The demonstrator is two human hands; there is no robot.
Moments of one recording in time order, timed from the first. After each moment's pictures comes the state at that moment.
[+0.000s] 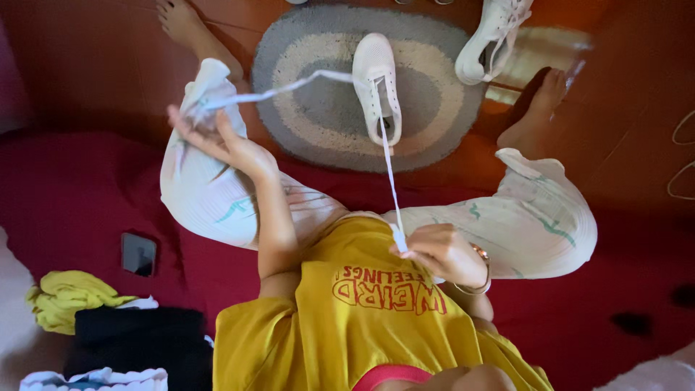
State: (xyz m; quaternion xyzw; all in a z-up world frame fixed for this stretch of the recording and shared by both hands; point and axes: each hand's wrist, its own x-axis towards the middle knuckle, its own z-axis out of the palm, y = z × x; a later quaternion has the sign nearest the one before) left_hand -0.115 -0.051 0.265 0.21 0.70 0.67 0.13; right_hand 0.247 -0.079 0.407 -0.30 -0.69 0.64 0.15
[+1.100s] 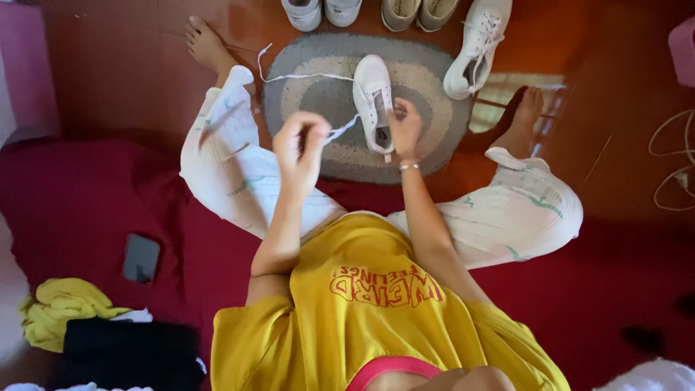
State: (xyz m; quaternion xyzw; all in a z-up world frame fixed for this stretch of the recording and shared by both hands) left_hand -0.047 -0.073 0.359 0.43 0.57 0.55 0.43; right_hand 0.174 -0.032 0.106 -0.69 -0.50 0.44 0.27
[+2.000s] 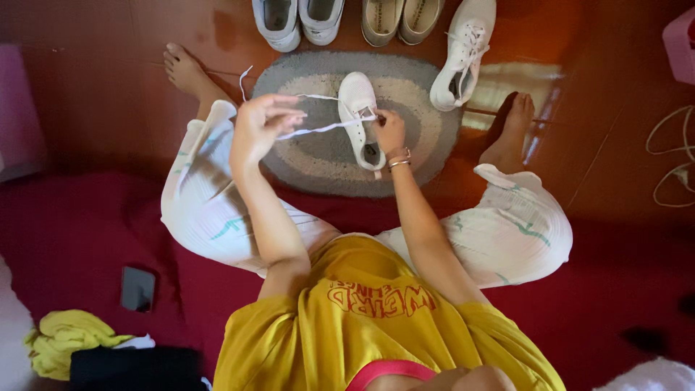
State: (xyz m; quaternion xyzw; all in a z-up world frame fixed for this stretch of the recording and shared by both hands) left_hand -0.128 0.017 0.263 0.41 0.60 0.31 0.61; right_hand 0.190 -0.013 0.008 -0.67 -0.59 0.39 0.22
